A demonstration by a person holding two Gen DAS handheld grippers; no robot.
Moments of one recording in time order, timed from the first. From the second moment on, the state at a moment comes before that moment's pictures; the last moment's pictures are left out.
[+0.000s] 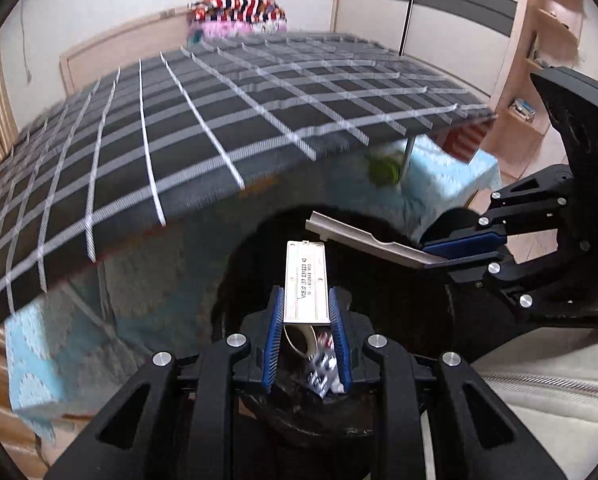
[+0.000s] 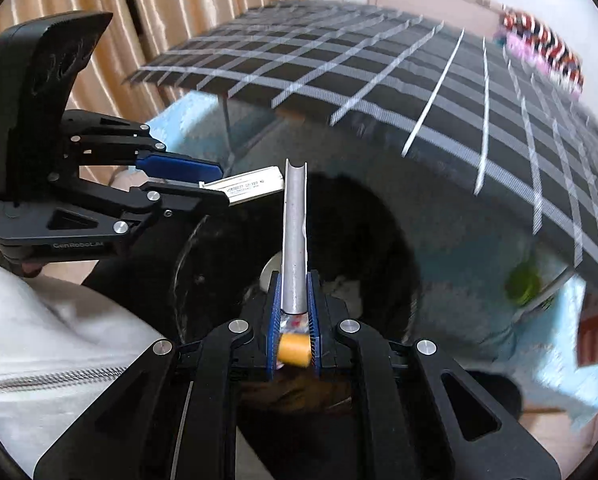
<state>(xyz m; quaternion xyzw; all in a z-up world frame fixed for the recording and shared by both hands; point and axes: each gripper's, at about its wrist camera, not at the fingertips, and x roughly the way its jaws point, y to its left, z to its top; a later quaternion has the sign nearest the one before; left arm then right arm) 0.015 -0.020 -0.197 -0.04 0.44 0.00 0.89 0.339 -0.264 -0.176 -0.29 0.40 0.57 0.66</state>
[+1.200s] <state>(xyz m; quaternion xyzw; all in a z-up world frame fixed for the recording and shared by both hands) 0.051 -0.028 -0.285 -0.08 0.55 -0.01 0.83 0.350 -0.248 -0.251 -0.29 0.49 0.53 0.63</state>
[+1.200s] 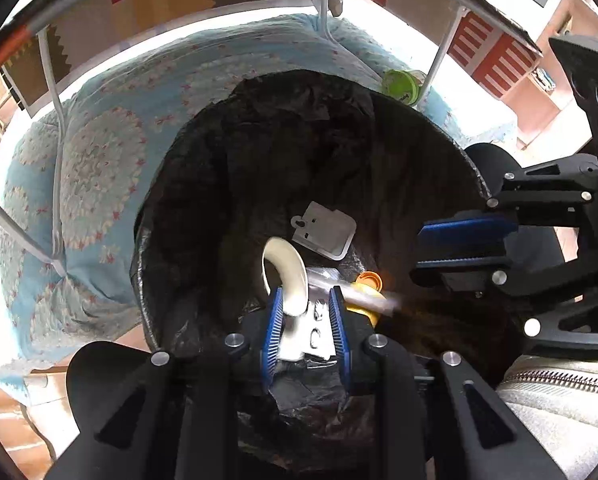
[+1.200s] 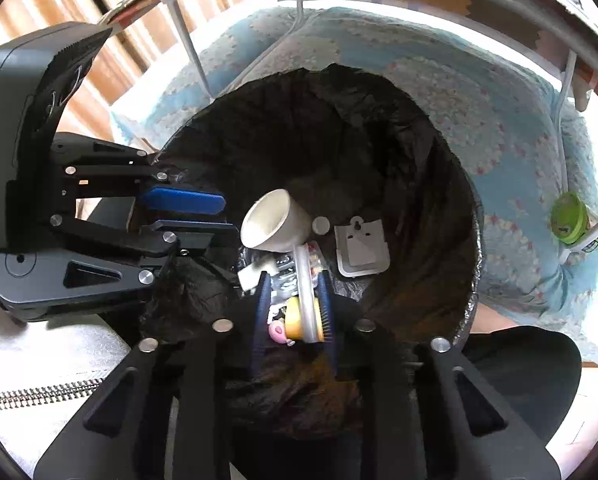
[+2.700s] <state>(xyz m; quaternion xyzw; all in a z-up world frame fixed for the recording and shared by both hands) 0.002 -0.039 -0.165 -0.11 0.47 -0.04 0.87 0.337 -0.292 -0.152 -0.23 0.52 0.53 0.63</state>
